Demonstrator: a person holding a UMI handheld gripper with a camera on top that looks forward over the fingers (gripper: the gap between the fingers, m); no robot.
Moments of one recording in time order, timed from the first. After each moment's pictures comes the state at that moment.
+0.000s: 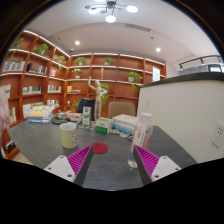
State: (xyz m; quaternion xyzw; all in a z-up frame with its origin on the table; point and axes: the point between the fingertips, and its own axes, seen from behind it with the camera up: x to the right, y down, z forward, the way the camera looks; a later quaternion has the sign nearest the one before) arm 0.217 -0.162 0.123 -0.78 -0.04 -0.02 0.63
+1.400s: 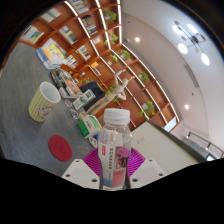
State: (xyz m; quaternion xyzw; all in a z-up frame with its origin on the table) arm 0.260 -0.005 0.142 -0.67 -0.33 -0.30 0.59
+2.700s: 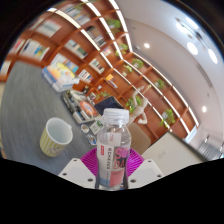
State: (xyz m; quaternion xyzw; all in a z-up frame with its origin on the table) arm 0.147 0.037 0.151 -0.68 -0.39 -0.18 0.60
